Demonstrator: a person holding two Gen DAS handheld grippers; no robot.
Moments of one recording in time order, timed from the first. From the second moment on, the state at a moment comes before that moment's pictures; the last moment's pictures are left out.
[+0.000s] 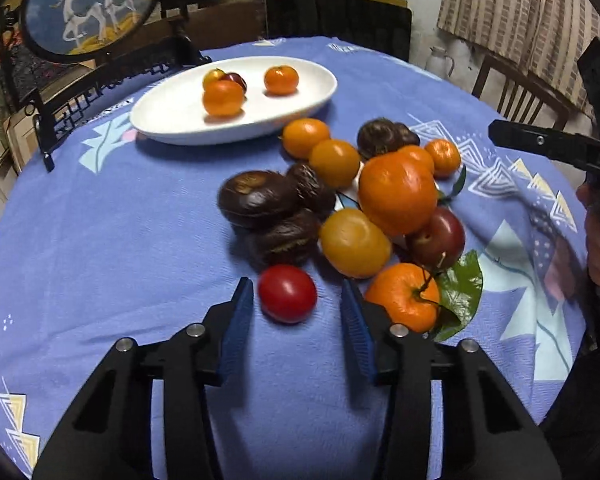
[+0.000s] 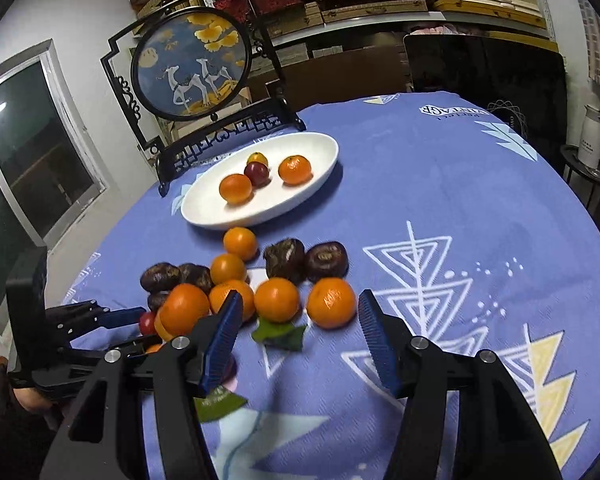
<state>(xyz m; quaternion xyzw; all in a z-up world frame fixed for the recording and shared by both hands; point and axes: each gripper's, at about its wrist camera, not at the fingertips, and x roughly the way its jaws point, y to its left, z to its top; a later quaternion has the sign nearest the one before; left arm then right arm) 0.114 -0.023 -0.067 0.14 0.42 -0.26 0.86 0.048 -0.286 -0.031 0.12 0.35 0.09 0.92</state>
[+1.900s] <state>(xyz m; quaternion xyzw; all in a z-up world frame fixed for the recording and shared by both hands) 0.268 -0.020 -0.013 0.00 0.37 -0.23 0.90 0.223 -0.235 -0.009 0.12 0.38 0.17 0.90</state>
